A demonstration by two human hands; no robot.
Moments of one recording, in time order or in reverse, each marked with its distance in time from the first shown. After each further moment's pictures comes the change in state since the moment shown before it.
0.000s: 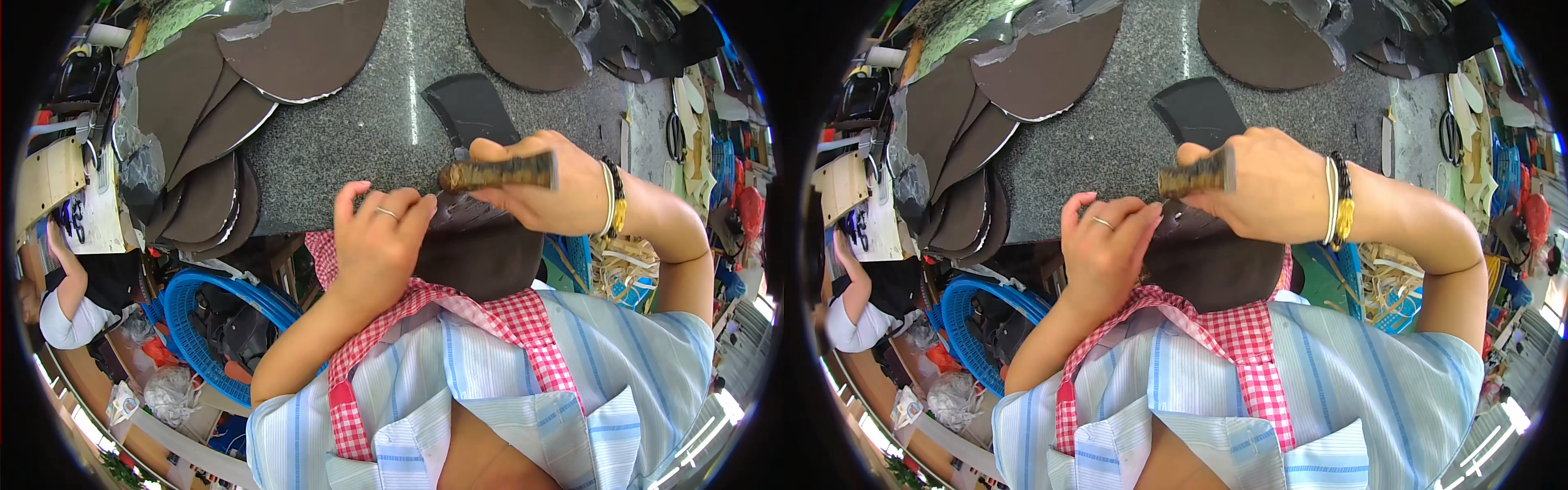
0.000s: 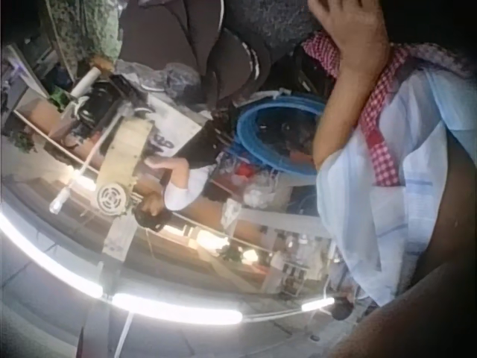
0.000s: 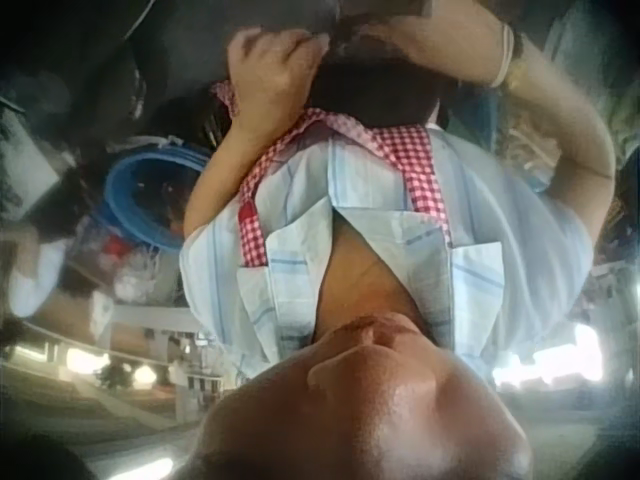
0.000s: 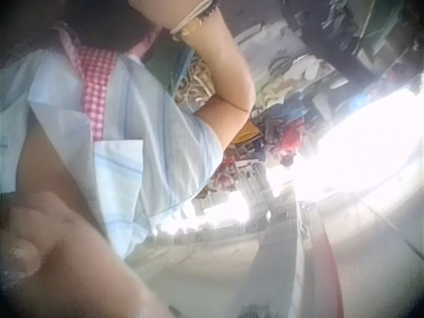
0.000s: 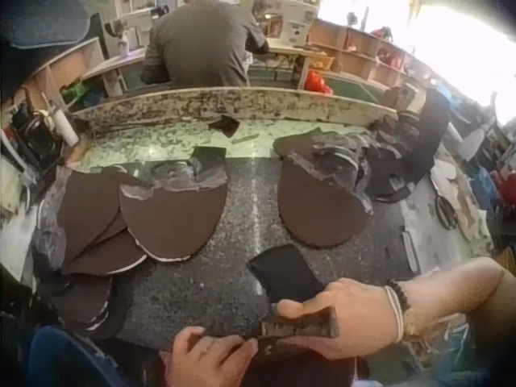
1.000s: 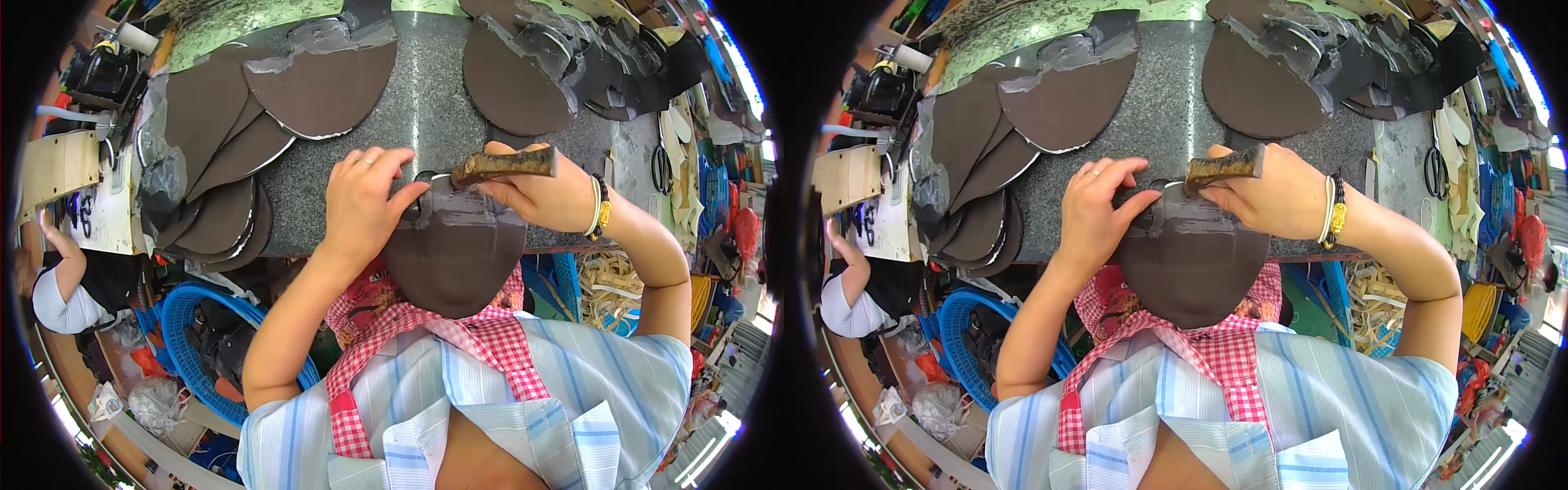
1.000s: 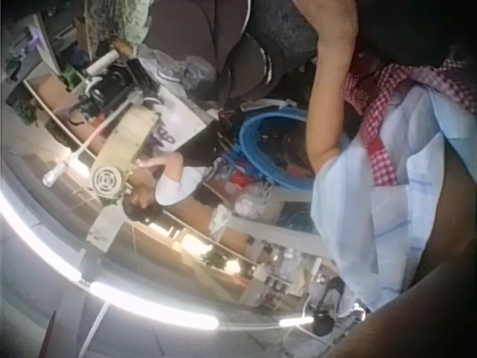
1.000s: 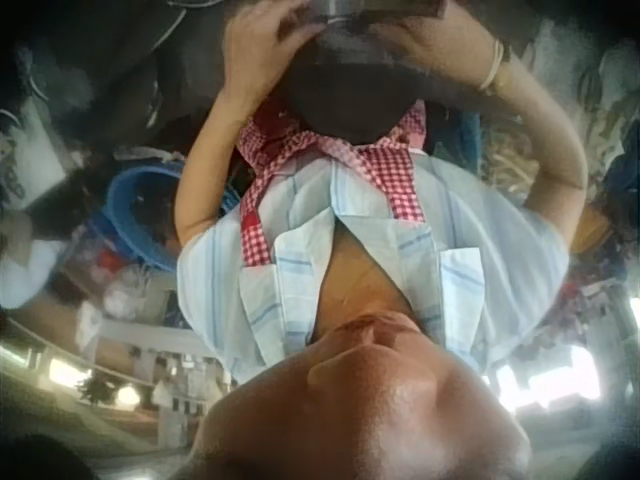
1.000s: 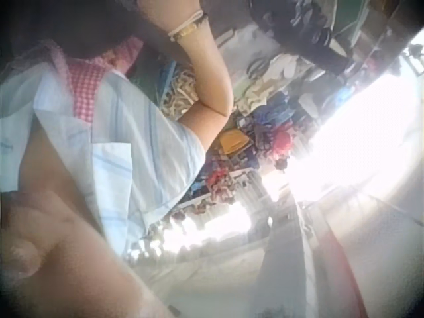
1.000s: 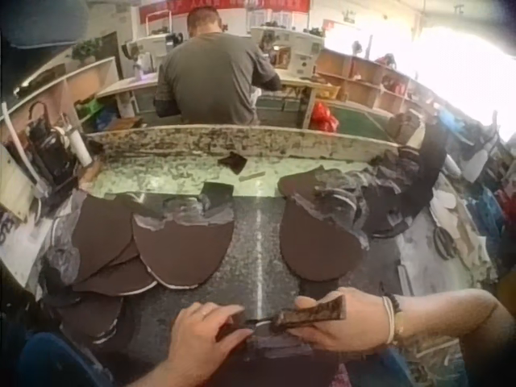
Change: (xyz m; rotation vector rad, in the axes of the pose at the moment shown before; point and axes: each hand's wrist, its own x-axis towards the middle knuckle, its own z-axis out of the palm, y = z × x) left_hand 0.055 -0.037 0.011 -0.191 0.065 -0.173; right_hand -0.006 0.028 -0.007 -0.033 0.176 -0.003
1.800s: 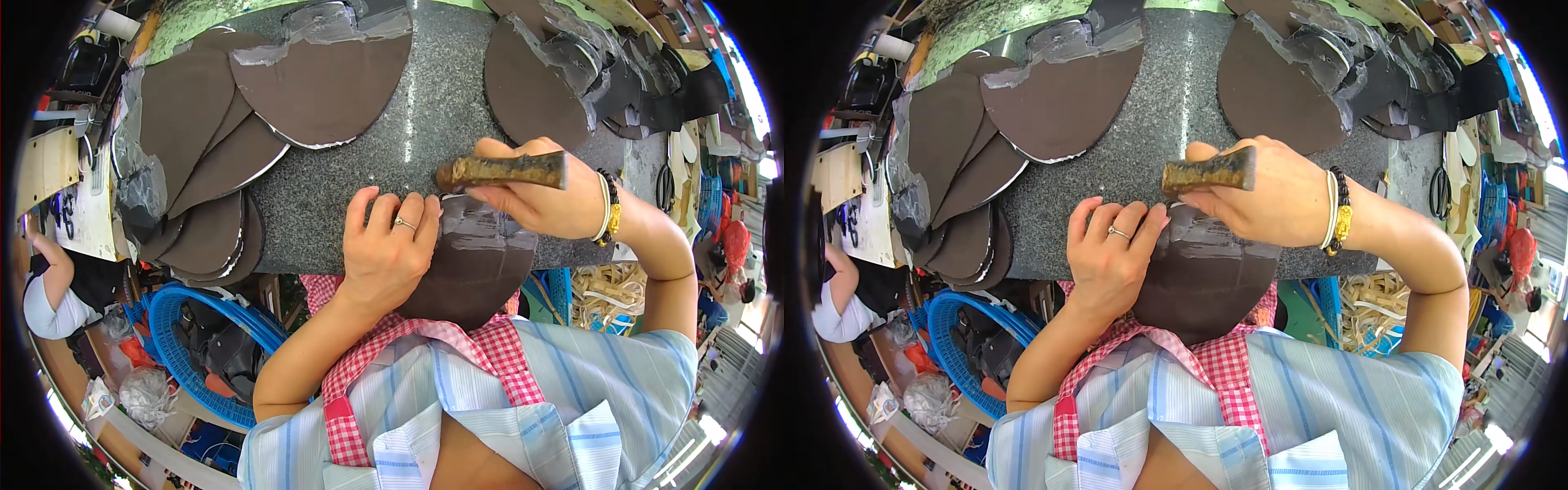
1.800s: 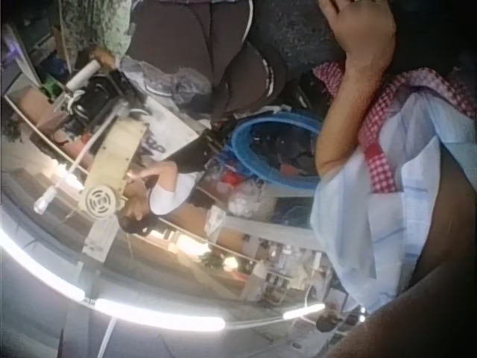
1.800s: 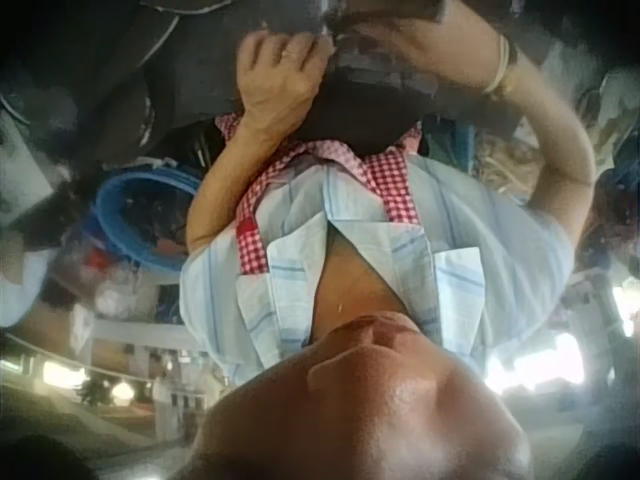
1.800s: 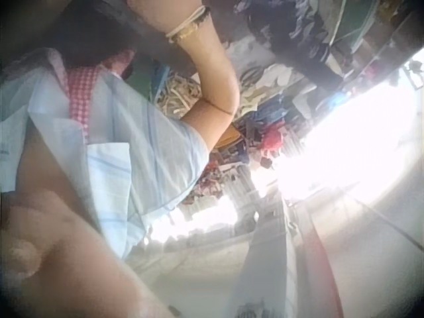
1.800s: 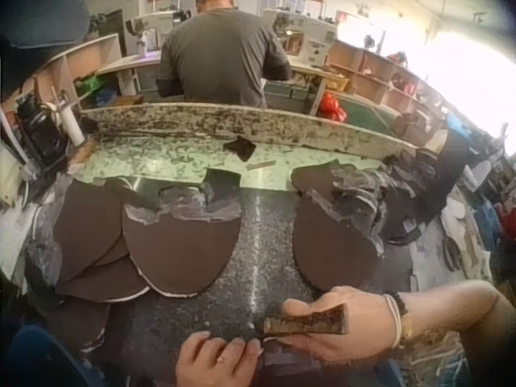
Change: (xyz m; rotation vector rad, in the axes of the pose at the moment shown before) left_hand -0.021 0.014 0.011 0.436 0.114 0.251; right_hand 0.046 0.009 -0.010 0.037 -0.072 -0.173
